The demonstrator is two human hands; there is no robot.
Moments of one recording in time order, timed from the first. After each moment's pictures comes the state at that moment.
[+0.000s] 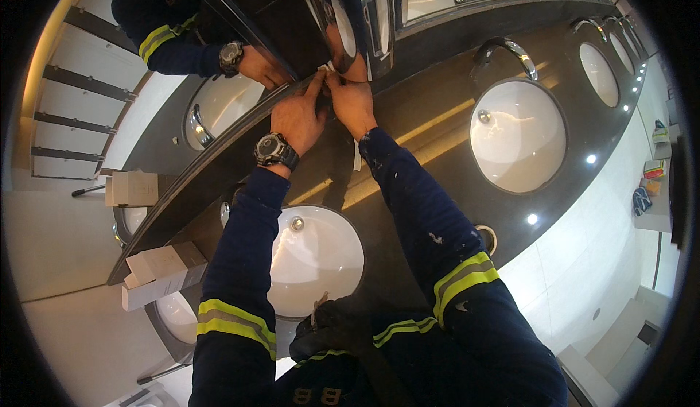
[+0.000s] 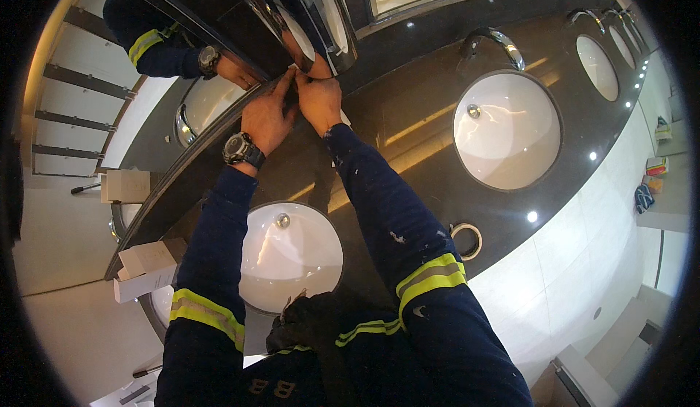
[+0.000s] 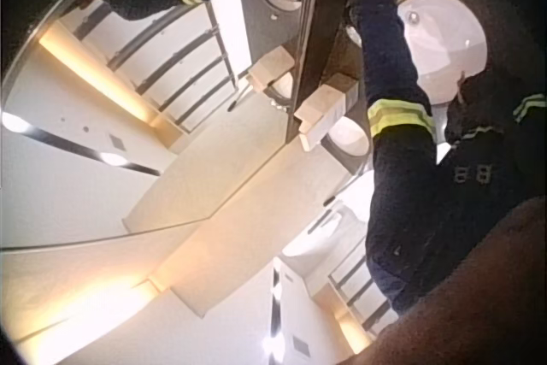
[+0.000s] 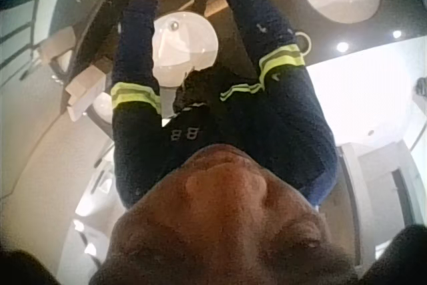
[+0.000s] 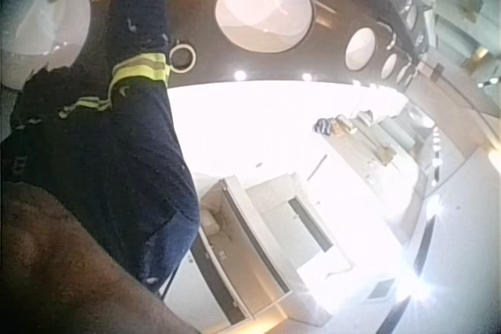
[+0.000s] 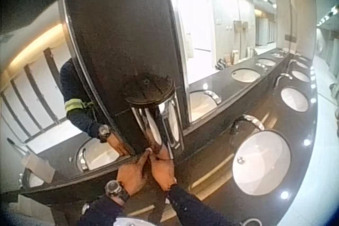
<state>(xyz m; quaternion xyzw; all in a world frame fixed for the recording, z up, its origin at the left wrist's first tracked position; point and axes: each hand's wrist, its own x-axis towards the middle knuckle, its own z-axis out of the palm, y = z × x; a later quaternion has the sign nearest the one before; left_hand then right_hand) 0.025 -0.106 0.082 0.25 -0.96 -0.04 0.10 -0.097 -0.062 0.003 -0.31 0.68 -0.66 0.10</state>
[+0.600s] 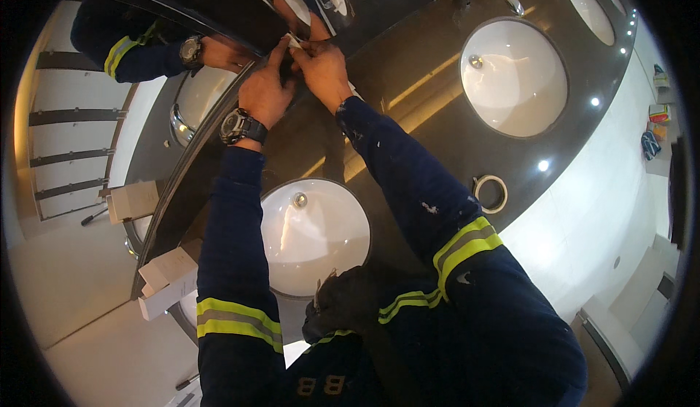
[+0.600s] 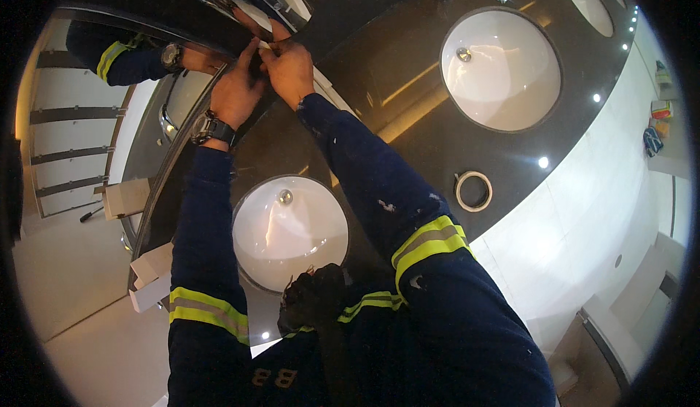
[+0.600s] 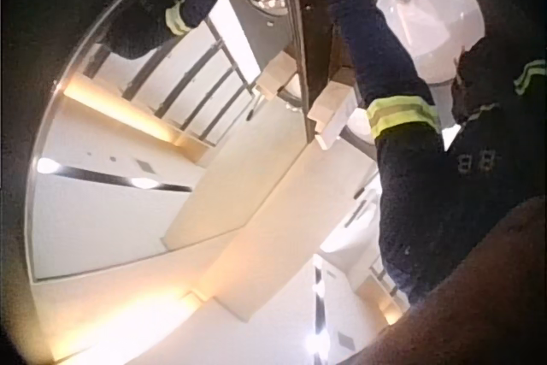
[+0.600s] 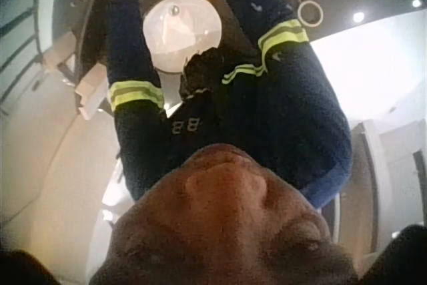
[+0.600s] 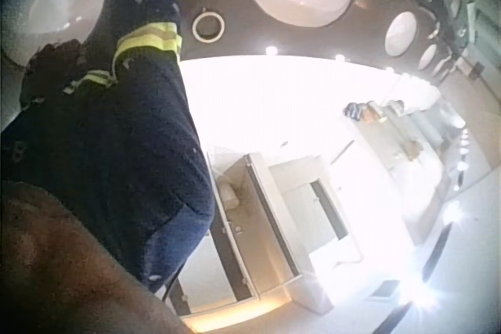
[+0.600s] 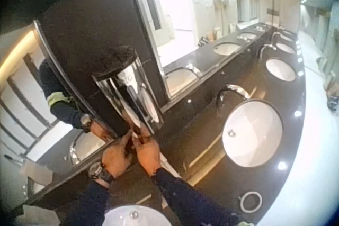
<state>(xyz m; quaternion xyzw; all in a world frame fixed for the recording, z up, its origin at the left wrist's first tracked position) 0.026 -0.123 0.080 0.26 -0.96 -0.05 0.03 -0.079 -0.045 0.011 -0.22 0.61 -0.73 0.20</state>
